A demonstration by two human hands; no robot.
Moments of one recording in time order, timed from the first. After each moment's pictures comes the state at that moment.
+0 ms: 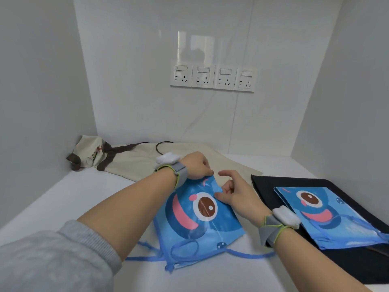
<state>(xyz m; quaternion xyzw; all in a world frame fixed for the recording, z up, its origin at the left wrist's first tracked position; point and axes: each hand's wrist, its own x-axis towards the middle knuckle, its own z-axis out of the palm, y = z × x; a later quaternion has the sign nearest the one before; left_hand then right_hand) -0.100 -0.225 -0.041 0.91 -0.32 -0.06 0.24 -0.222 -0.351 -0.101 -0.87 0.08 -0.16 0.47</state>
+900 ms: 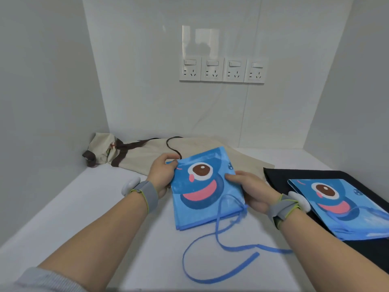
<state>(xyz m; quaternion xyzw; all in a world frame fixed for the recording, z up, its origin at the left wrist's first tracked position) -0.089 -0.134 -0.093 0.69 -0.08 -0.09 0.71 -0.203 -0.344 -0.099 -0.66 0.15 0.00 0.73</state>
